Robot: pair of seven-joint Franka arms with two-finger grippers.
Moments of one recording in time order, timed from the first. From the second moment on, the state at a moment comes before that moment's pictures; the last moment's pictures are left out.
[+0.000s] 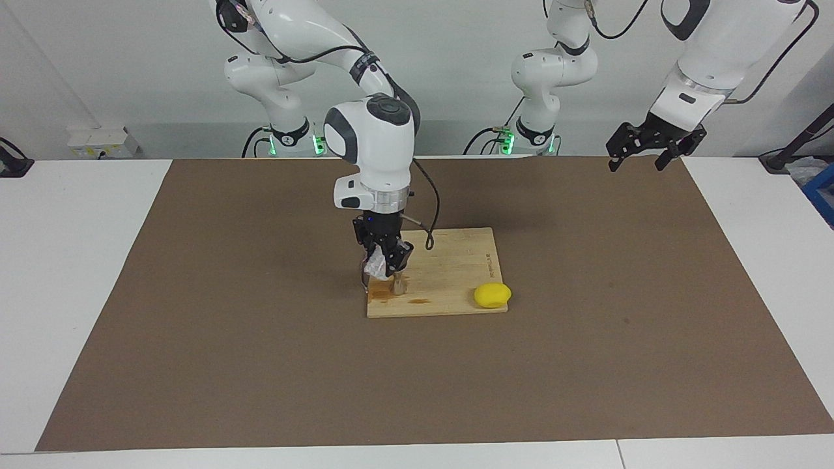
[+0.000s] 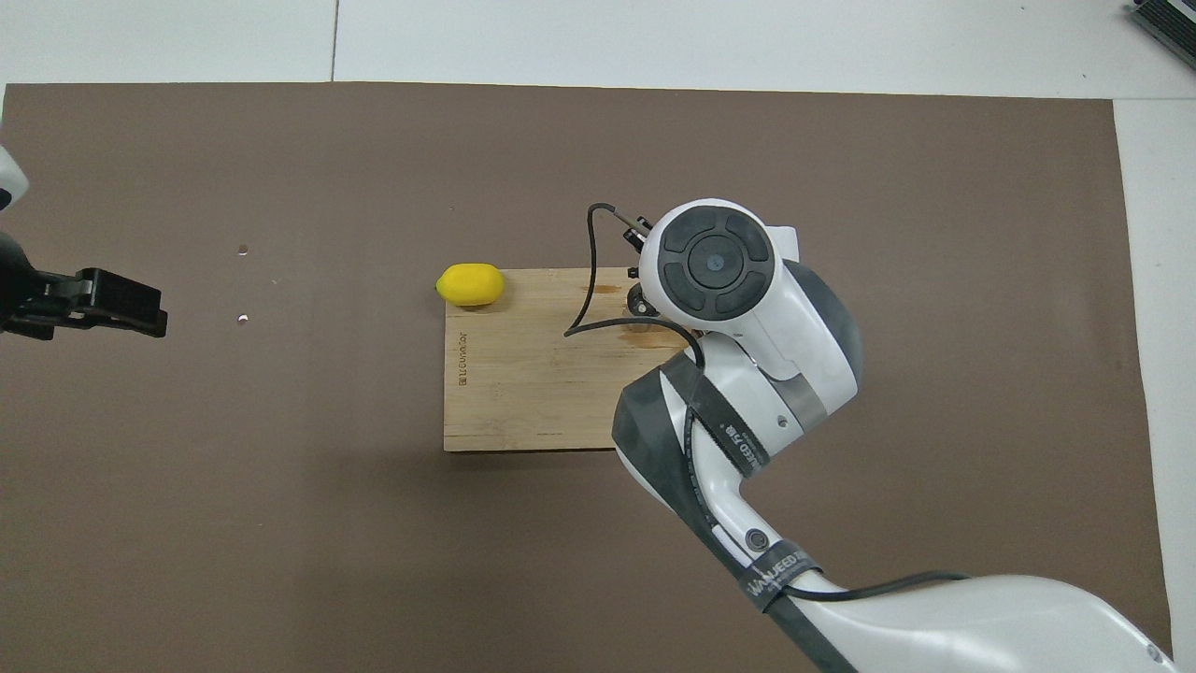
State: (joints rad) left arm 0.09 -0.03 -0.17 -1.58 -0.03 1.49 -0.04; right arm 0.41 0.34 0.10 -1.63 -0.22 2.13 1.39
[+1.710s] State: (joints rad) left arm 0.10 -0.03 -0.17 -1.58 -0.03 1.49 -0.04; right arm -0.13 0.38 0.09 -1.84 0.63 2.07 1.19
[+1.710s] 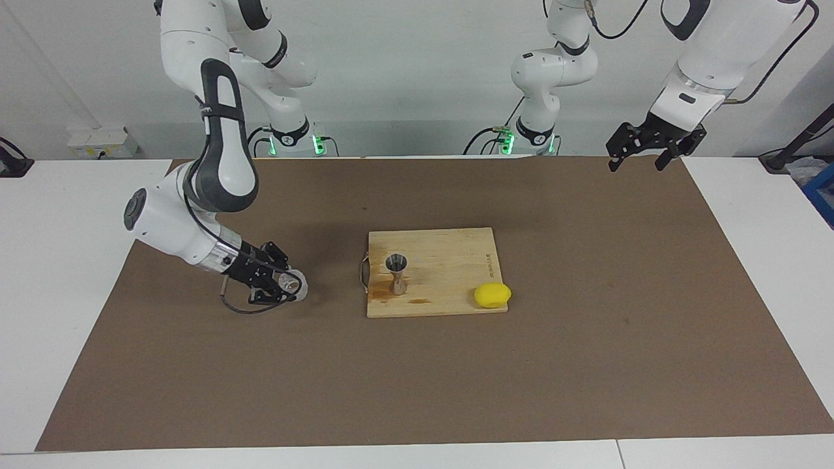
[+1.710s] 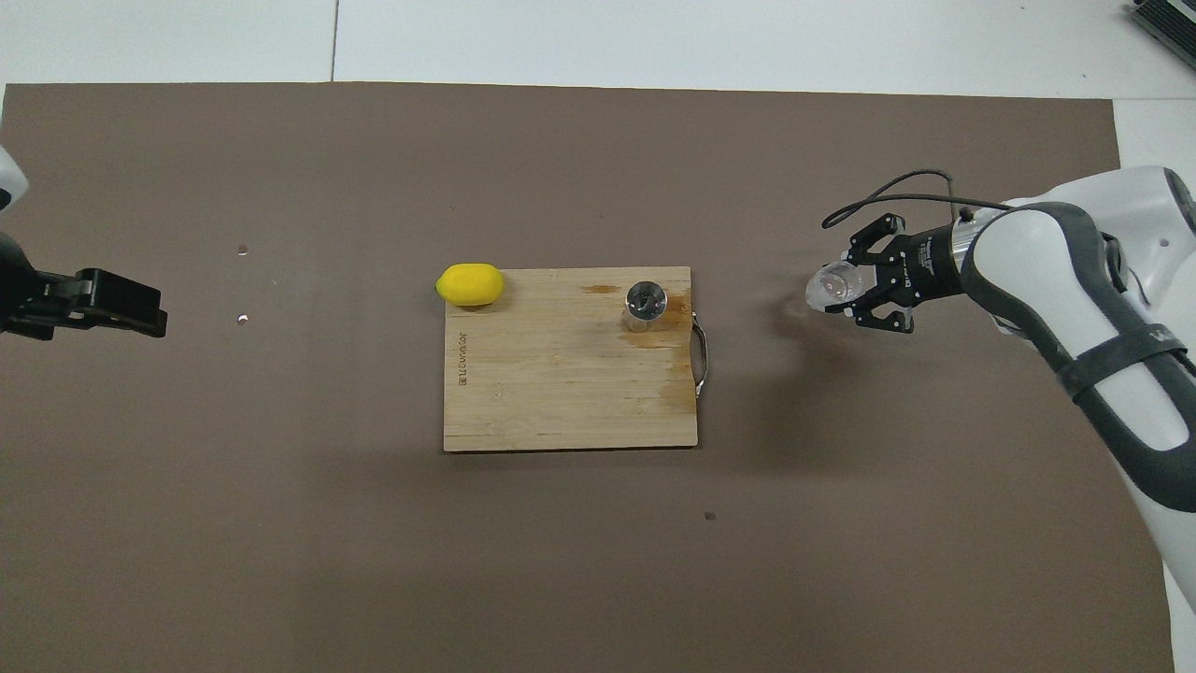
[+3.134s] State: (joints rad) left arm 0.10 -0.03 -0.17 -1.58 -0.03 1.49 -0.04; right arm -0.13 0.24 0.10 -1.89 0.39 2.01 0.87
